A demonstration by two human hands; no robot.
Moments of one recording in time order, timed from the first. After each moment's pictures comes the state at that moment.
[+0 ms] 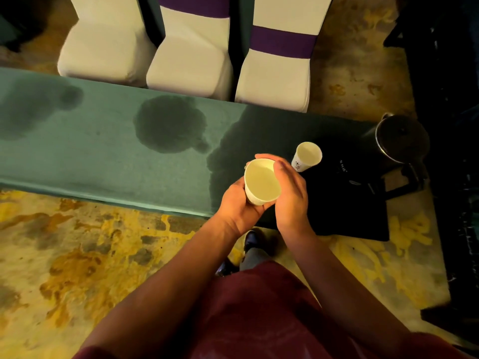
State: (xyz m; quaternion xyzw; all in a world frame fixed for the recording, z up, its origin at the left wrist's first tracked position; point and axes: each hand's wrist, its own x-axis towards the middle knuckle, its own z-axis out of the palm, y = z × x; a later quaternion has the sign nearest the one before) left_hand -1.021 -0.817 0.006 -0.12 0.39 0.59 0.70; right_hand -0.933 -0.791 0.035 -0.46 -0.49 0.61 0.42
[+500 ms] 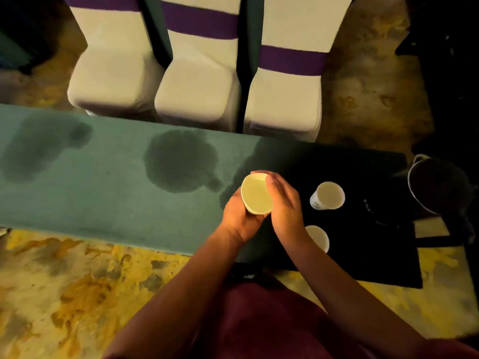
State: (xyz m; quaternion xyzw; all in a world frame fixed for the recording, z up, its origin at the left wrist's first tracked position) left_hand -1.094 -0.733 -0.014 -0.17 0.45 0.59 0.65; right_hand -1.010 -0.706 -0.006 -0.46 -0.52 0.60 0.39
